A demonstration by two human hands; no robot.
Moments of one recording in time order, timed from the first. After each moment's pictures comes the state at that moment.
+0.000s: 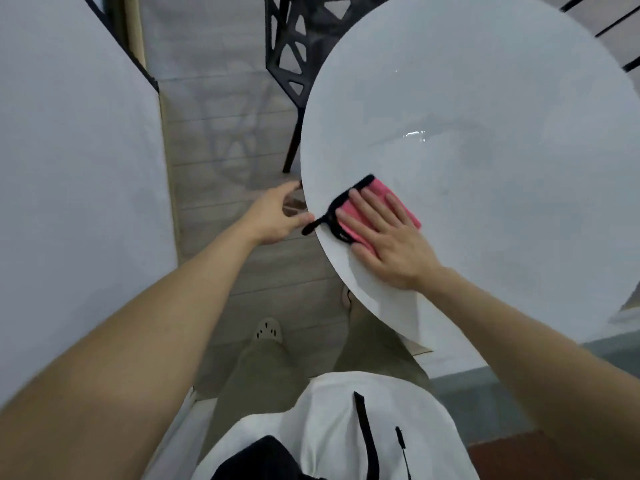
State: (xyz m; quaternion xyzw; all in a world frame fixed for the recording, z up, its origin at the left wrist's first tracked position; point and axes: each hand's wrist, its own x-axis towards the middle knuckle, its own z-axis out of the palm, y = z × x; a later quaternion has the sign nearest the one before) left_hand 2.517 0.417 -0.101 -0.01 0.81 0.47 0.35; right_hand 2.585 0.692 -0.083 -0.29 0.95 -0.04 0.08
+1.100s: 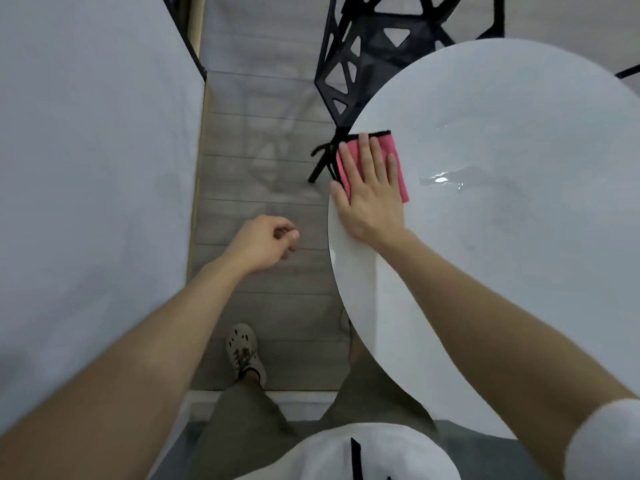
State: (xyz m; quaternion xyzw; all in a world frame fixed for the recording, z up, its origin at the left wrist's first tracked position) left_hand 2.539 0.385 -0.094 -0.14 0.83 0.44 0.30; right_hand 2.457 0.598 -0.089 -0.16 0.98 -0.08 0.05
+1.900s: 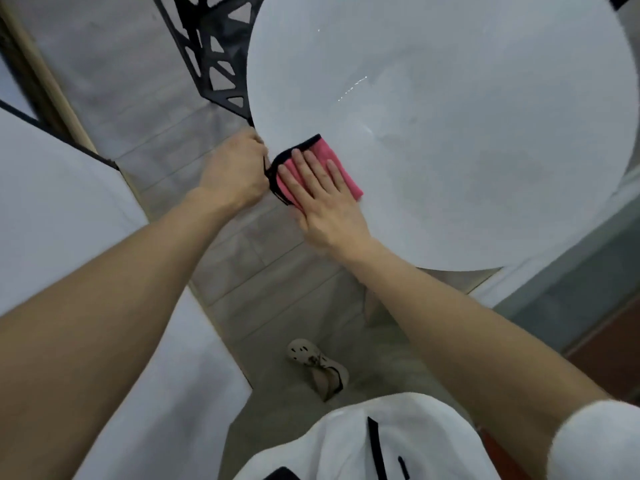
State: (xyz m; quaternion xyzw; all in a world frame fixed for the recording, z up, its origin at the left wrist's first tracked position) left_hand 2.451 0.419 -0.045 0.27 0.95 0.06 0.17; right_hand 2.586 0.559 -0.110 0.00 1.00 -0.08 -0.02
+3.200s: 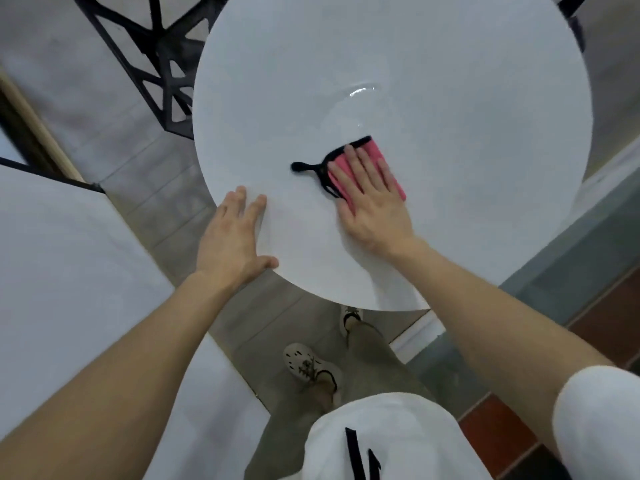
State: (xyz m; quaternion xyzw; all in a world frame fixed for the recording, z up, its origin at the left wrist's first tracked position) left_hand 2.496 0.477 -0.023 0.25 0.94 0.00 0.24; right_hand 2.590 0.726 -0.104 0.09 0.99 -0.09 -0.05
